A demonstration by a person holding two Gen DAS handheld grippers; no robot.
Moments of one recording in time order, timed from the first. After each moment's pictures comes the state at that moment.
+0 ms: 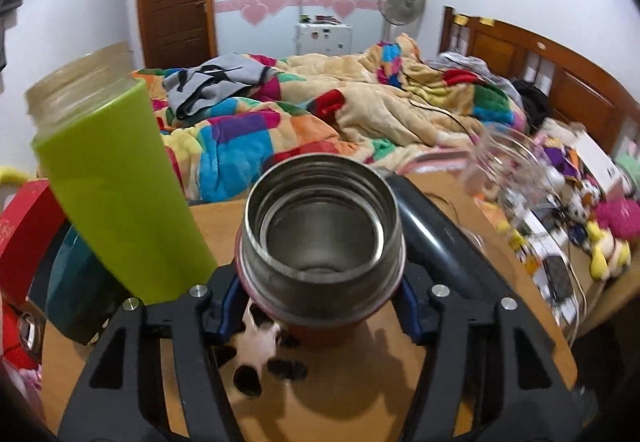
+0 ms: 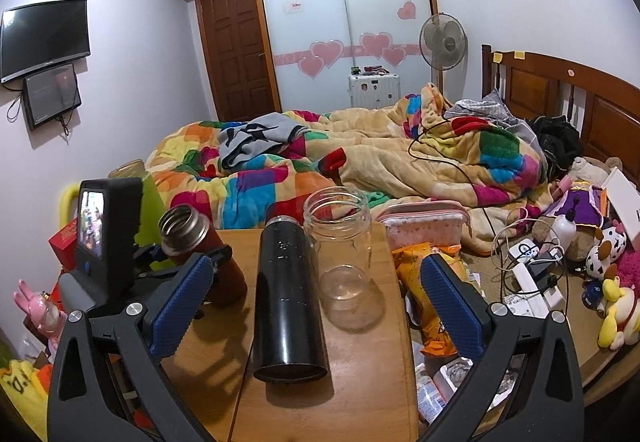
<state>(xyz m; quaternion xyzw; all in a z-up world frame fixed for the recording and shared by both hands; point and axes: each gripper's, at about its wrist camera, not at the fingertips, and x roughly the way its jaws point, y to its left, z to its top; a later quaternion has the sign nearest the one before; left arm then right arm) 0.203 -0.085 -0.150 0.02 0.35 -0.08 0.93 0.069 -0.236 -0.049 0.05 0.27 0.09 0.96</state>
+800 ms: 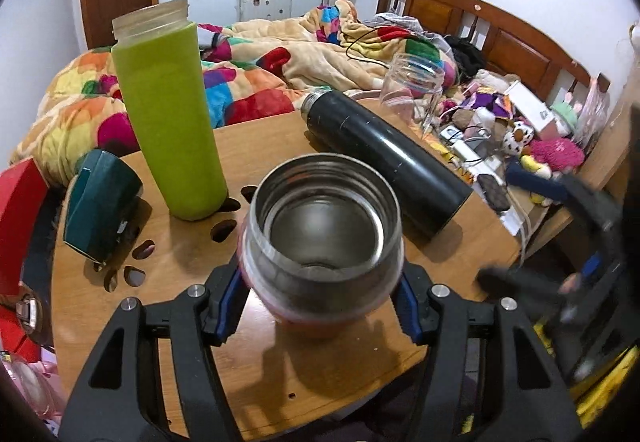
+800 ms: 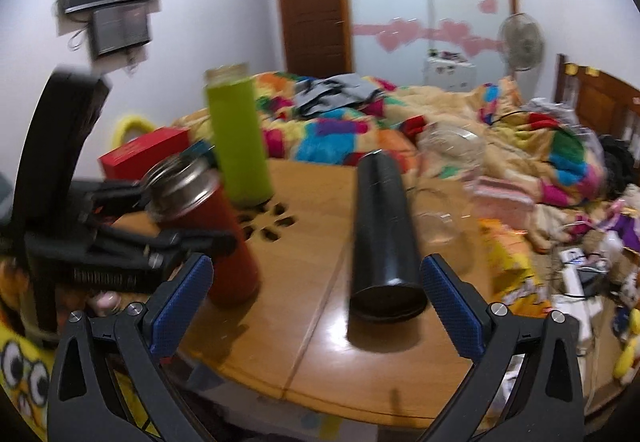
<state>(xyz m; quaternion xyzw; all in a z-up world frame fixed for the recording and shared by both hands) 0.112 -0.046 -0.135 0.02 0.41 -0.19 0.89 0.030 -0.172 -0.102 -0.02 0.30 0.22 0.93</state>
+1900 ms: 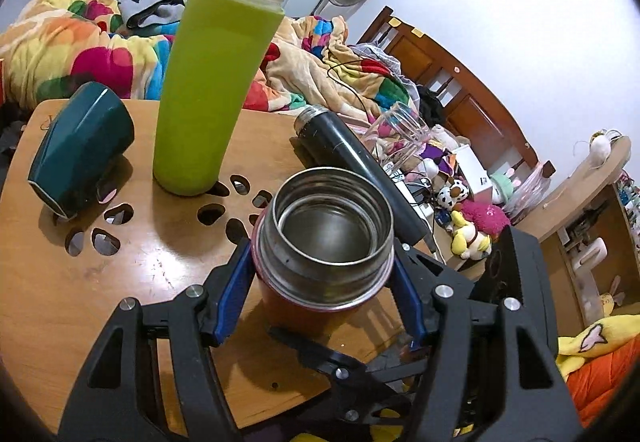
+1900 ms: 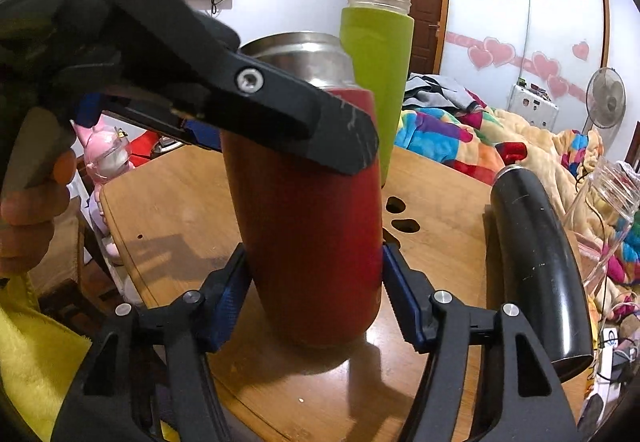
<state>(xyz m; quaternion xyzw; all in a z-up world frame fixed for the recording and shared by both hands) 0.123 0.028 -0.139 -0.17 0.42 -0.27 0.85 0.049 -0.068 -0.158 -0.13 0.29 0.33 0.89</state>
